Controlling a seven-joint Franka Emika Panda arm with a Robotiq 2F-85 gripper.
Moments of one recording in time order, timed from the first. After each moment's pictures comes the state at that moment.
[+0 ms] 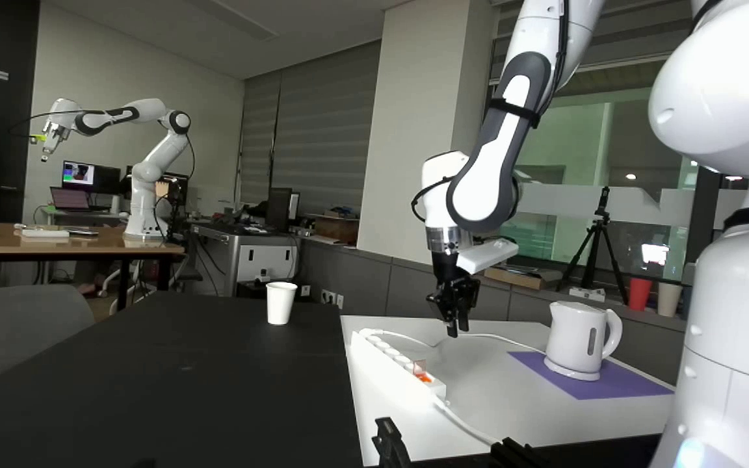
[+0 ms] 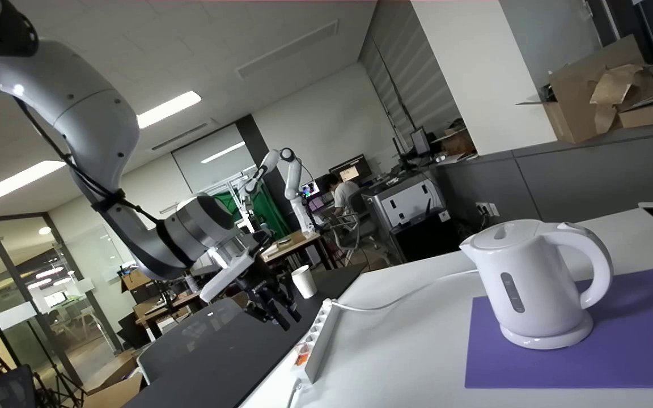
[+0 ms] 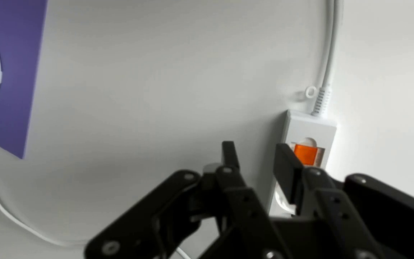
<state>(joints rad) -0.02 0.28 0.06 -2.50 -0.77 2.74 0.37</state>
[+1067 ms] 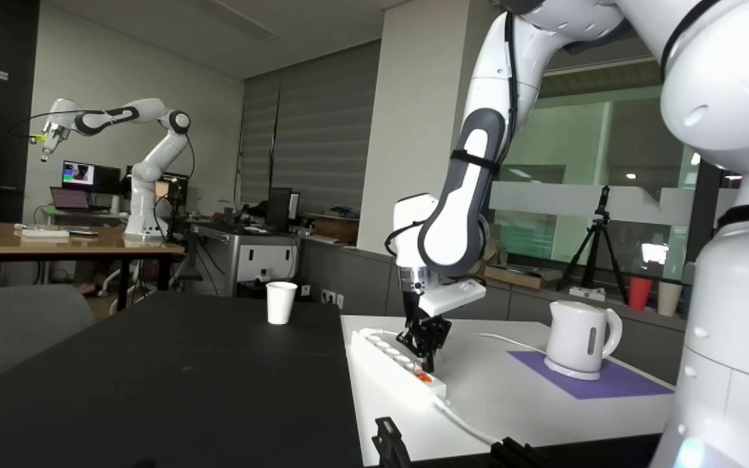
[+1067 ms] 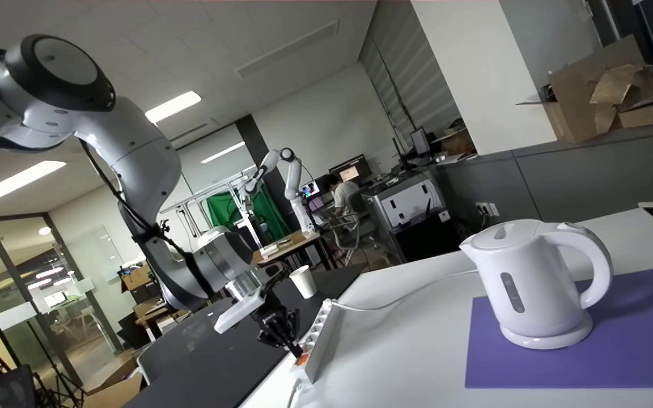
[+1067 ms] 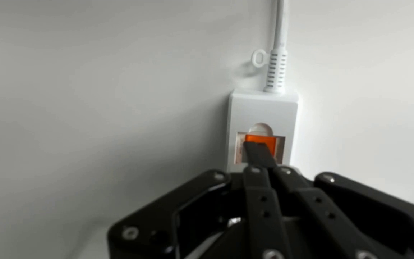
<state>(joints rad) 0.10 0.57 0.02 -2.32 -0.77 2.81 0.55</state>
